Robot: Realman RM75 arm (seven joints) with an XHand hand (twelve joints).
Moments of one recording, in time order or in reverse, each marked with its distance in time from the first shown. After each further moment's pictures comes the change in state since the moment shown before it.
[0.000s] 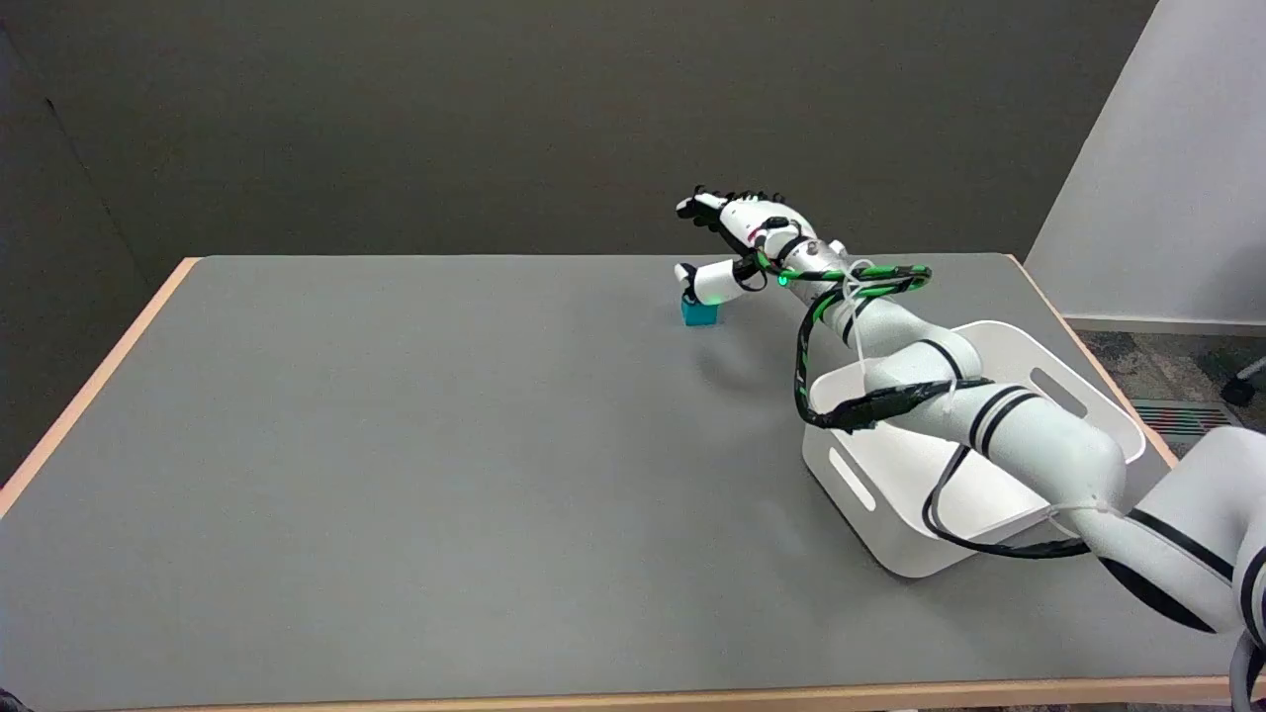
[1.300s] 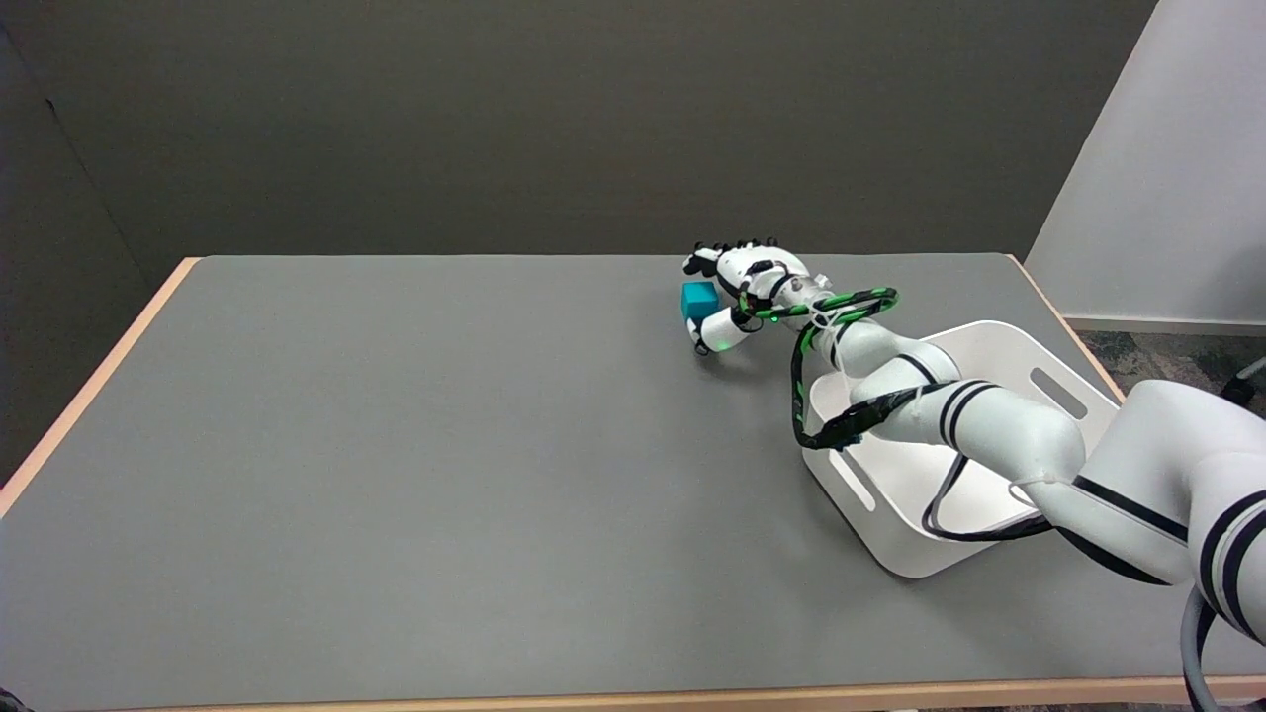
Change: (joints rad) arm 0.134 -0.080 -0.251 0.356 0.002 0.071 0.033
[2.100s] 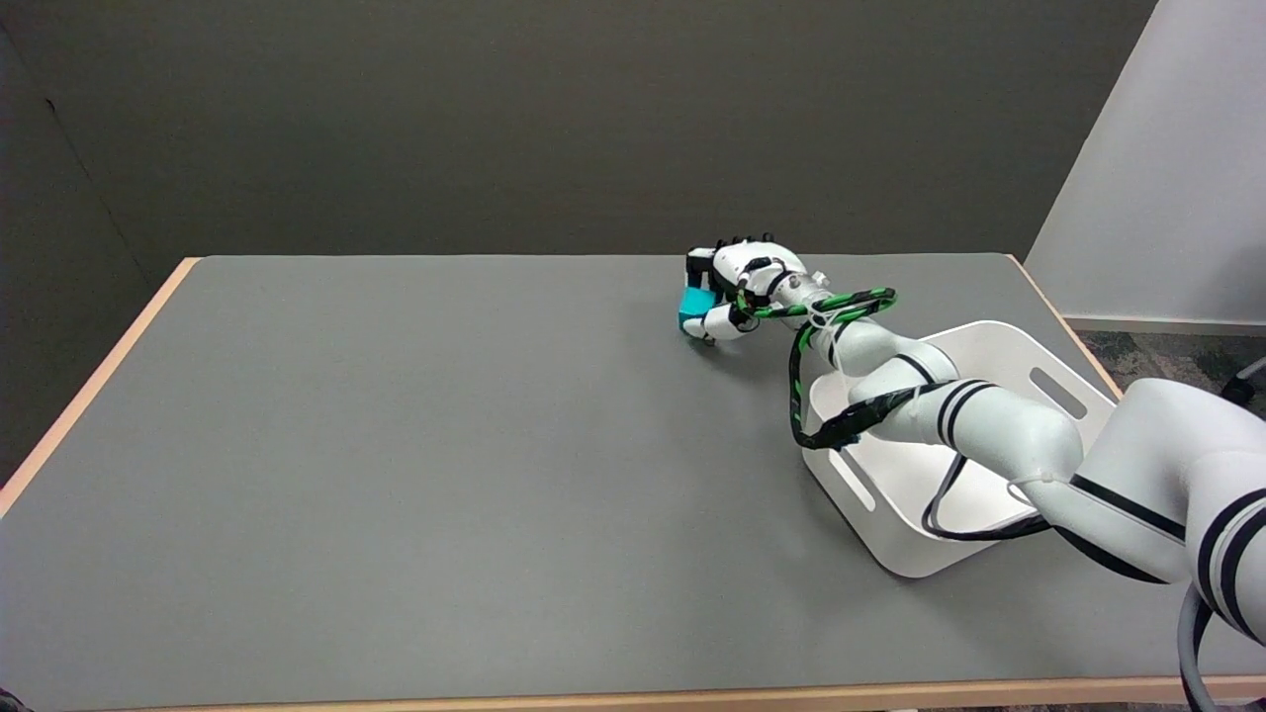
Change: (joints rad) arm 0.005 -0.006 -0.009 0.010 -0.001 0.033 0.013
